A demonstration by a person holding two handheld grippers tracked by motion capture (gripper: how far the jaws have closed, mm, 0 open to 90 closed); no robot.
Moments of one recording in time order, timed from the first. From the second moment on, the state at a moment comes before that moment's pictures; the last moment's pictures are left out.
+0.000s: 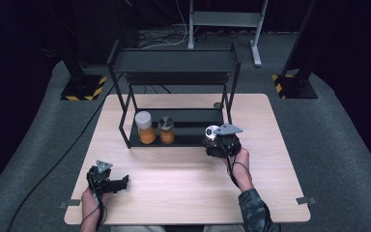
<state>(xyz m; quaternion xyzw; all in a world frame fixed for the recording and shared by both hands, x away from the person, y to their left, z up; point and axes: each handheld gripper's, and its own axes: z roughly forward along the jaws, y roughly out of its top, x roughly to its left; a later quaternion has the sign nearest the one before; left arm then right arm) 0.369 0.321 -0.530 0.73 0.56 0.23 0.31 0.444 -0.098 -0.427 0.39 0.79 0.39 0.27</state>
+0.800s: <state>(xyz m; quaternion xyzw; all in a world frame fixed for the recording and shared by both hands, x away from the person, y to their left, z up) 0.369 0.321 -0.529 0.73 0.56 0.23 0.31 0.458 -0.094 -0.429 0.39 0.79 0.39 0.26</state>
